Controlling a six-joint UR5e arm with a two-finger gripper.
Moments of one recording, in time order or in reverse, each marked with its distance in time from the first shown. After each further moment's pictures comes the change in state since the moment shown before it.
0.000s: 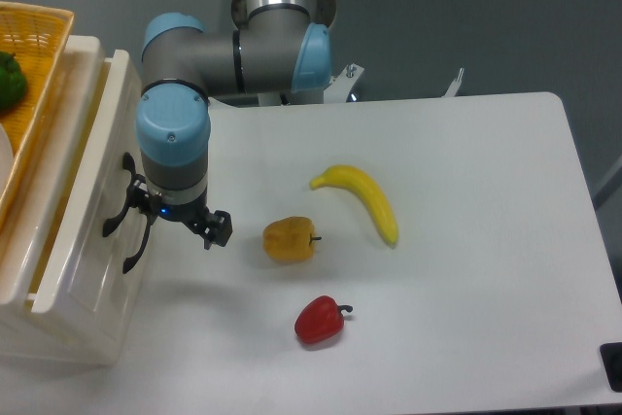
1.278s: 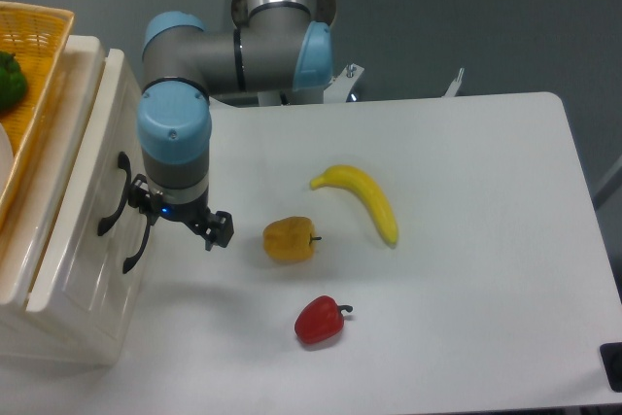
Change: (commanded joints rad) arm 0.037 0.002 0.003 0.006 0.003 0.055
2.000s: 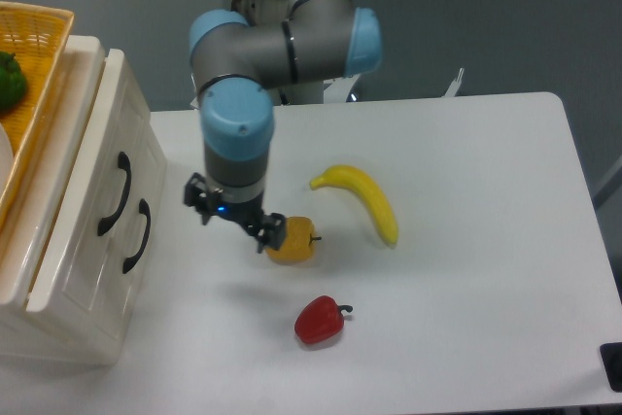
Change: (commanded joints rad) arm 0.161 0.029 -0.012 -0.002 0.080 0.235
